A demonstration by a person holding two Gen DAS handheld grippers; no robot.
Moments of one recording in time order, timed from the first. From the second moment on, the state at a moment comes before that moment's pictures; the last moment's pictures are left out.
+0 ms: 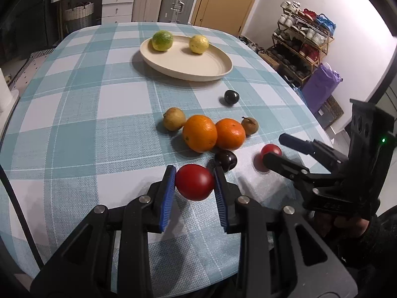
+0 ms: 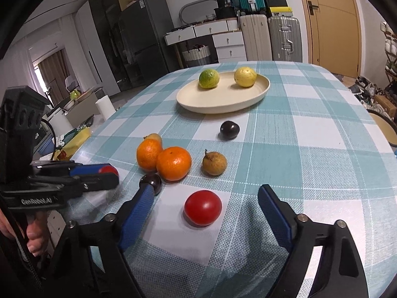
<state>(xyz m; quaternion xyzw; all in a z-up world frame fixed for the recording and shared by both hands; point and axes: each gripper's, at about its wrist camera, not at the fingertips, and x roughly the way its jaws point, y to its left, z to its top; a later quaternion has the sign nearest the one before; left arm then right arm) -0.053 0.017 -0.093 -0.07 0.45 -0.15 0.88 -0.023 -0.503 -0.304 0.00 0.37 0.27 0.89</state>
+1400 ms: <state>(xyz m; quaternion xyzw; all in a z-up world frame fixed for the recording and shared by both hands) 0.043 0.059 -0.043 -0.11 0.41 -0.12 0.90 0.023 -0.495 -0.256 -0.01 0.34 0.30 0.89</state>
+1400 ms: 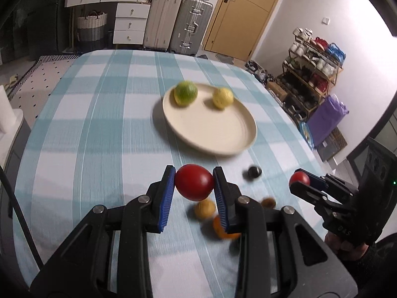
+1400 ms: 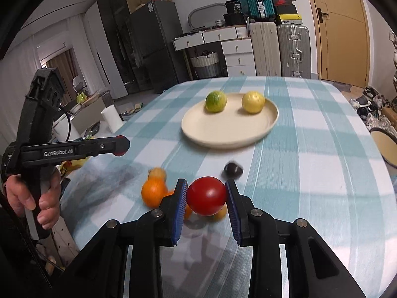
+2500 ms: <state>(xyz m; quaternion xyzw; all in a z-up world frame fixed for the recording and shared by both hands) 0.201 0.089 -0.067 -0.19 0.43 -0.13 0.87 0.216 -0.430 -0.256 0.03 0.37 0.31 0.88</state>
